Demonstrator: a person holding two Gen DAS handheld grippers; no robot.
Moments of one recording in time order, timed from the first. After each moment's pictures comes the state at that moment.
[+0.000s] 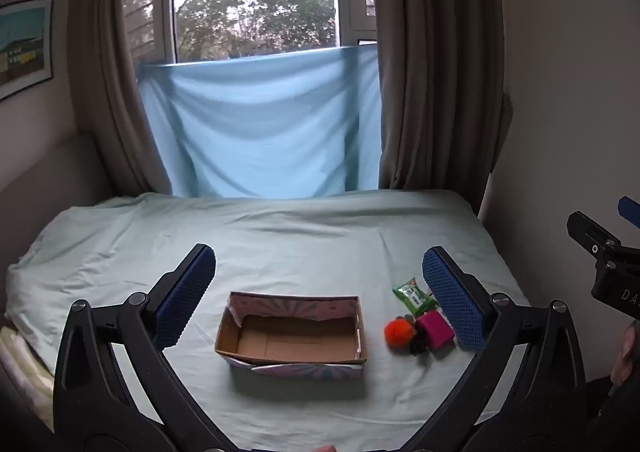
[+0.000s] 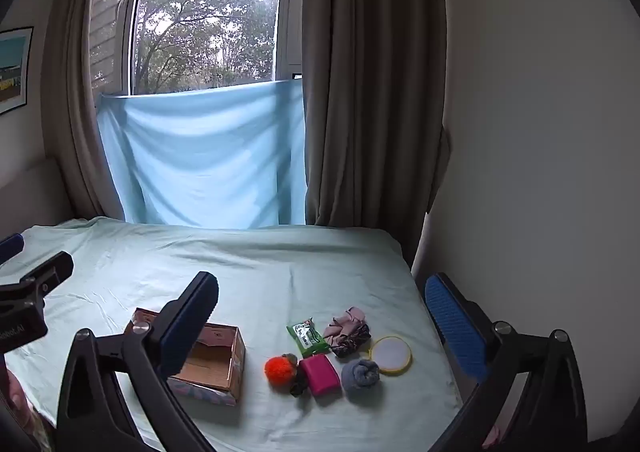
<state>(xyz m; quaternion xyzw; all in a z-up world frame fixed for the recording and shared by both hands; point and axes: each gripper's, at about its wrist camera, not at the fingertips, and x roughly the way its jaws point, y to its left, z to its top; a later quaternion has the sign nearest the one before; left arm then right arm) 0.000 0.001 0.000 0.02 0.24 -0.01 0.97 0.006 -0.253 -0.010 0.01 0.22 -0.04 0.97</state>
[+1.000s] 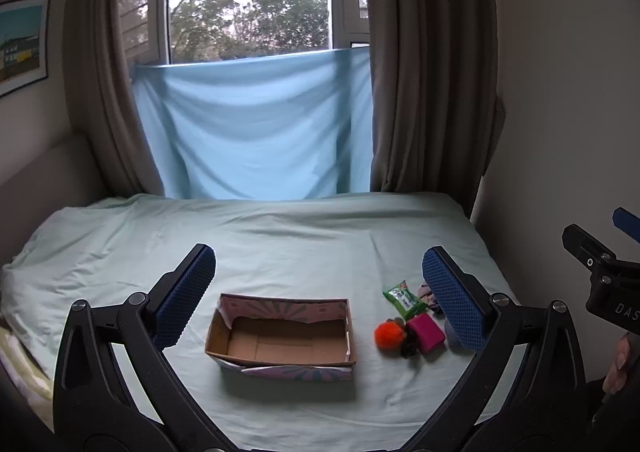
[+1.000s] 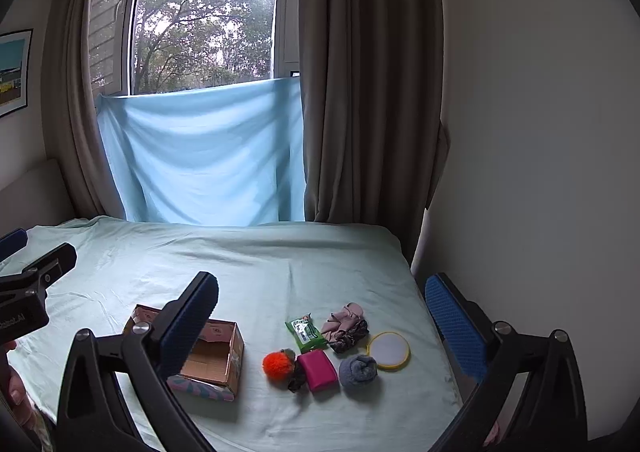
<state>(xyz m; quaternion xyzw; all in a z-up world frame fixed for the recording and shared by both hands) -0.002 -0.006 0.004 0.02 0.24 -0.02 0.97 -0.012 -0.254 -0.004 0.01 0.23 -0.04 0.97</state>
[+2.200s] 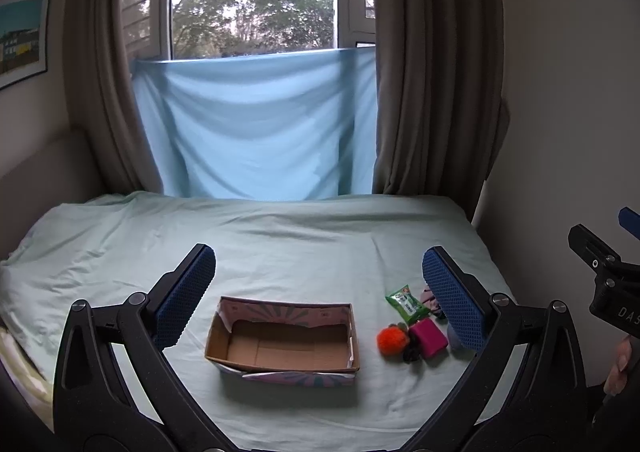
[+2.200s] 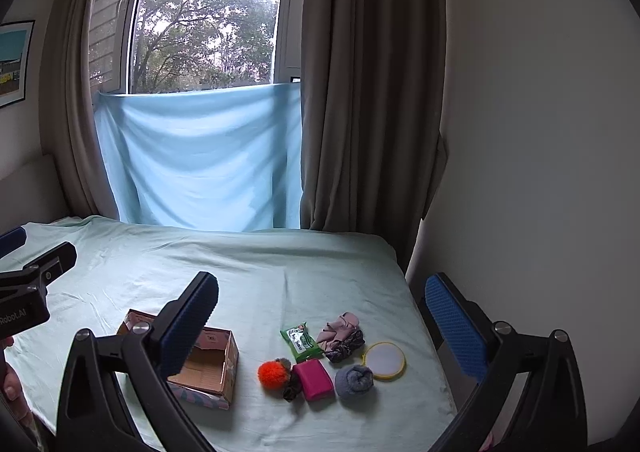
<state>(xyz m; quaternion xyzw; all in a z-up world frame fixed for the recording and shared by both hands) 0.013 0.003 0.000 0.01 0.24 -0.02 0.97 0.005 -0.242 -0.002 -0.01 0.22 -0.05 0.97</state>
